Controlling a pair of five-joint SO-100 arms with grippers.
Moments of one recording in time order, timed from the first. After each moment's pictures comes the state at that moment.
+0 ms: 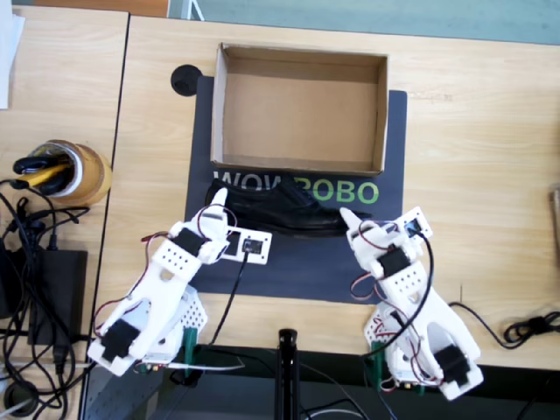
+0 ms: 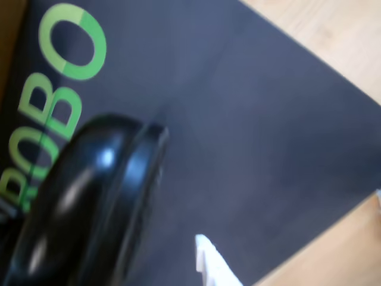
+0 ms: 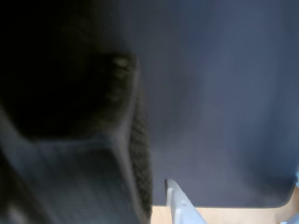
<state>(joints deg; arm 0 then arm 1) 27.8 119.5 128.2 72.0 -20.2 -35.3 122.3 123.1 76.6 -1.1</state>
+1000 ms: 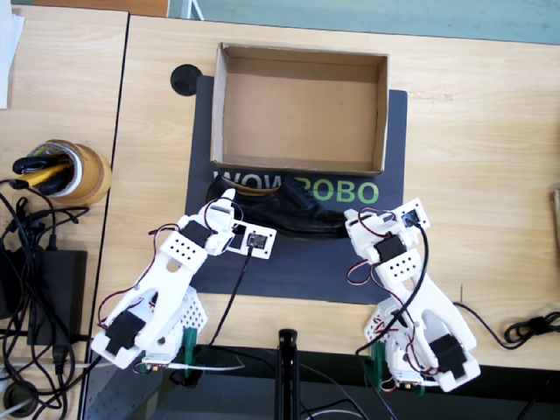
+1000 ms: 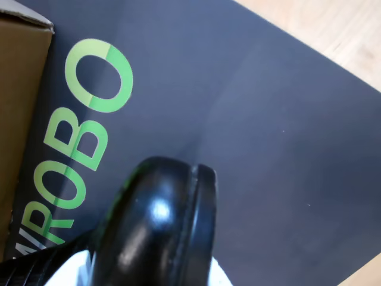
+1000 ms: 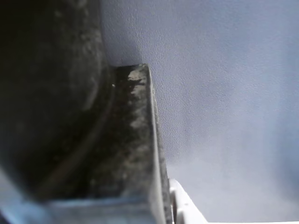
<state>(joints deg) 26.8 115.8 128.3 61.8 -14.1 -33.5 116.8 121.8 68.6 -0.3</state>
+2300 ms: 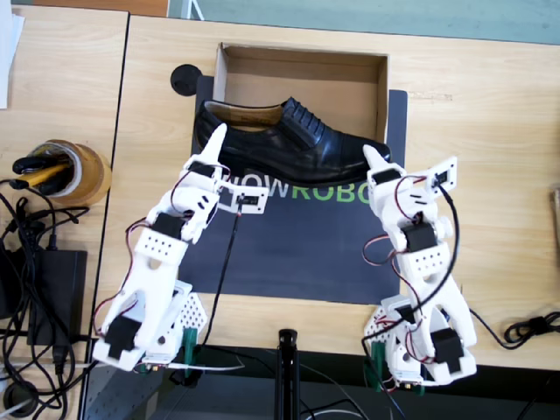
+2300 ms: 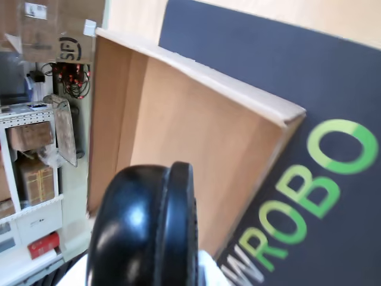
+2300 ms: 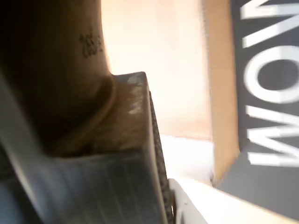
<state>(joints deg) 13.1 111.5 115.0 30.8 -1.6 -21.7 107.8 96.9 53.3 -1.8</state>
